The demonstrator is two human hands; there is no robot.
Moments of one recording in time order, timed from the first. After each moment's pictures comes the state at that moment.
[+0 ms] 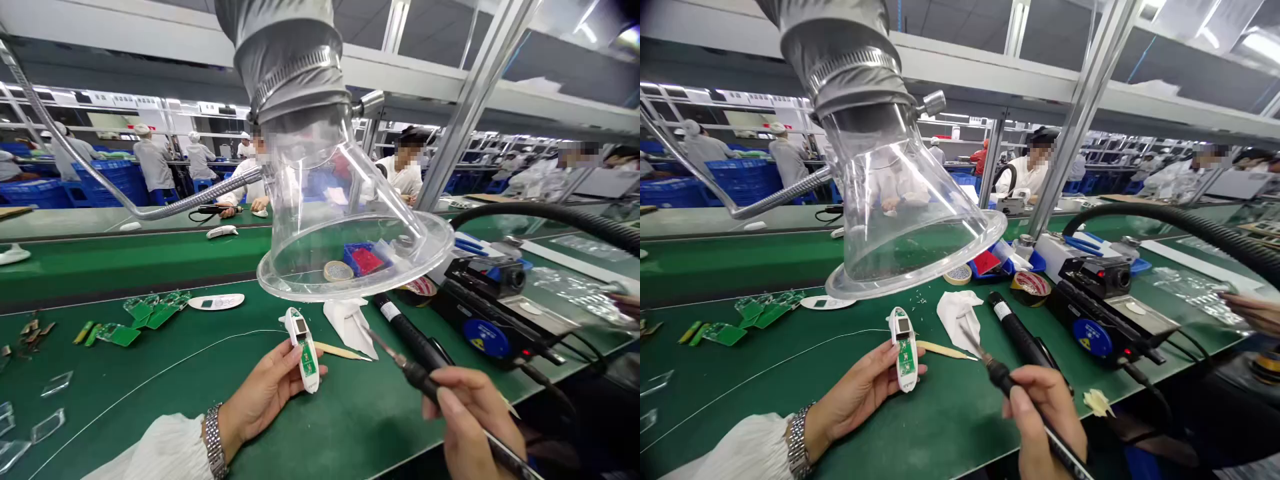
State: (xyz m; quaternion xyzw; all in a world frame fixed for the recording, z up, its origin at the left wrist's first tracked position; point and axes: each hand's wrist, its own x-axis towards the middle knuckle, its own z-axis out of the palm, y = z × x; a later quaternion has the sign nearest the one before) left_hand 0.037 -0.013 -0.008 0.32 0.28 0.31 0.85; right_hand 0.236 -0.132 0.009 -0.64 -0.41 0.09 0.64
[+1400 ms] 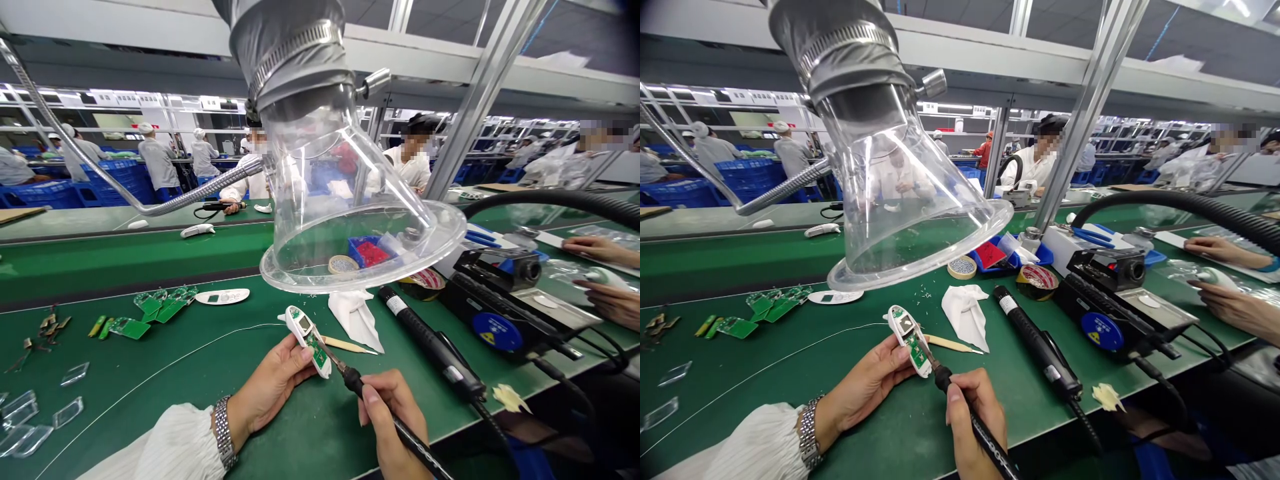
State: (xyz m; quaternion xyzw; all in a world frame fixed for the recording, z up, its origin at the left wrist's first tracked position) left_hand 0.037 -0.013 -0.011 0.41 0.22 0.31 0.83; right_hand 0.185 -0.111 -0.039 -0.57 -0.48 0.22 0.63
